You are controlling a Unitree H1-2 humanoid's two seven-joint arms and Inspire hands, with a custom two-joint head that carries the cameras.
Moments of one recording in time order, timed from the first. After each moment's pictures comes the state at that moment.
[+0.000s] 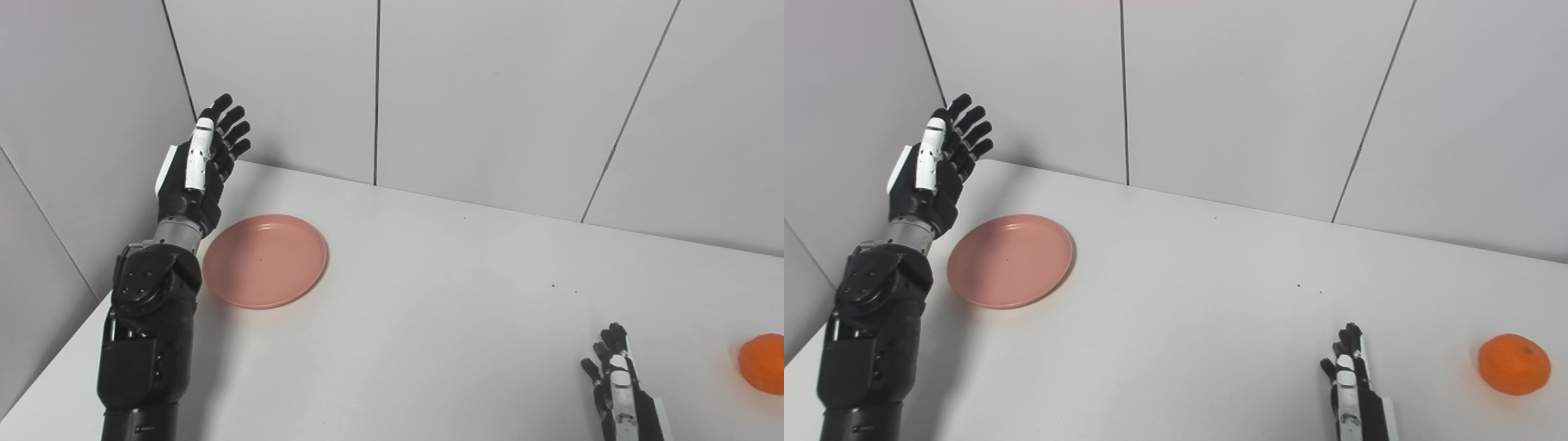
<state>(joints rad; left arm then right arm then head) -0.41 0.31 0.38 -0.16 -0.31 0.35 -0.01 0.09 0.03 0.07 -0.19 0.05 0.02 -0.01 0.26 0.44</state>
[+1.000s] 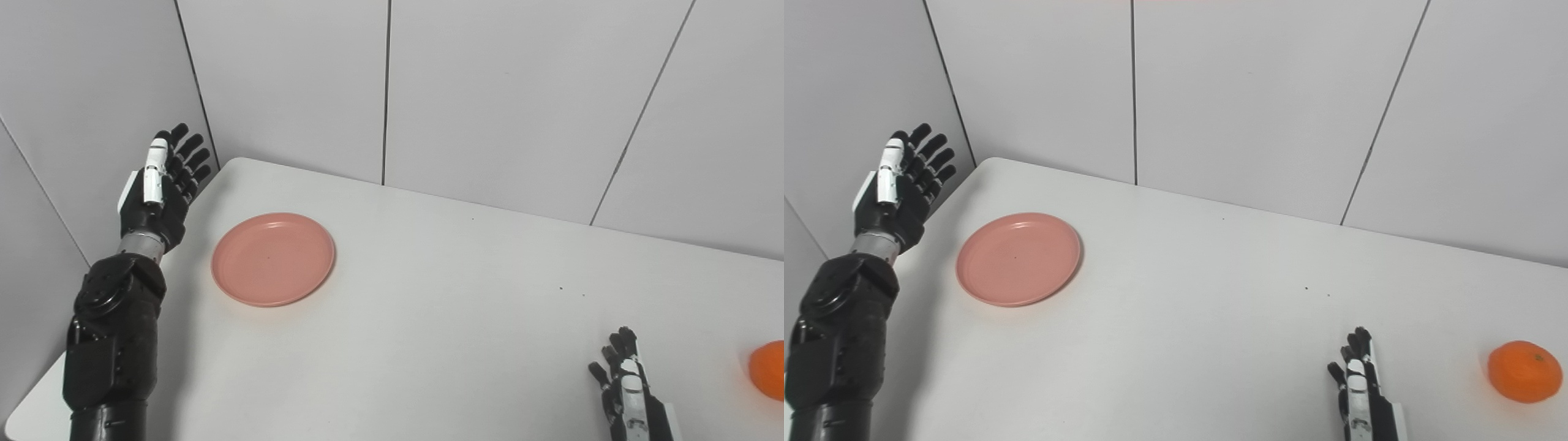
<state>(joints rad) -0.37 0.37 0.50 -0.01 -0.46 0.38 -0.02 0.09 0.03 0.06 -0.20 0.07 0.02 0.01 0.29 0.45</state>
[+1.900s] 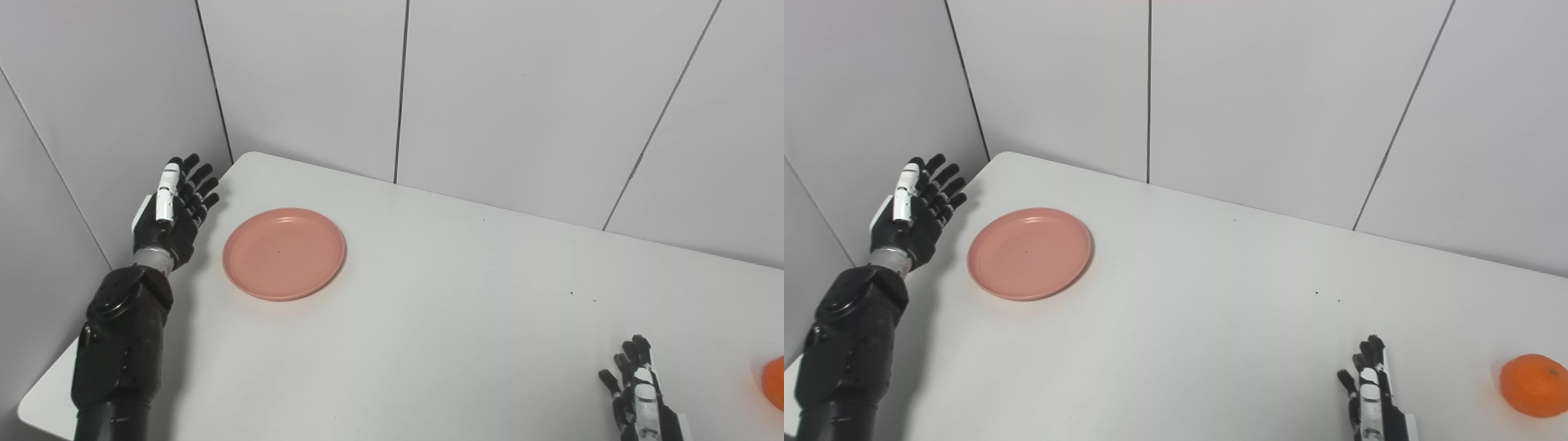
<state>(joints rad) -0.33 0.38 0.50 0.12 -0.46 0.37 -0.04 0.10 0.03 0.04 -0.20 0.08 0.02 0.02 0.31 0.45</state>
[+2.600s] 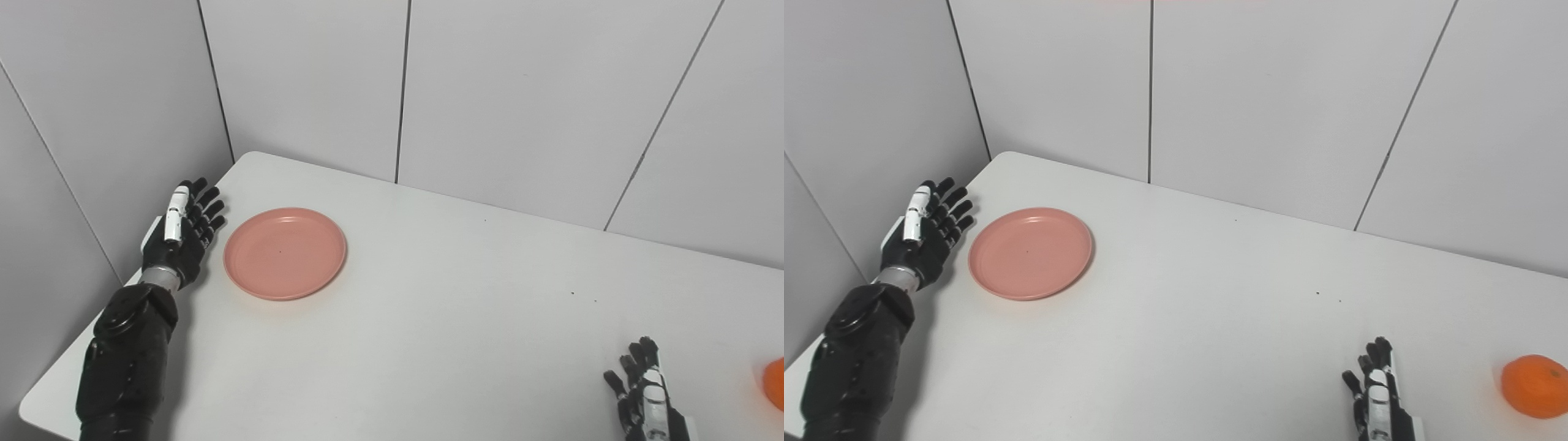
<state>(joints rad) -0.30 0.35 0.49 0.19 -0.48 0.33 -0.07 0.10 0.02 0.03 -0.20 0.11 0.02 0.03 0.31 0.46</state>
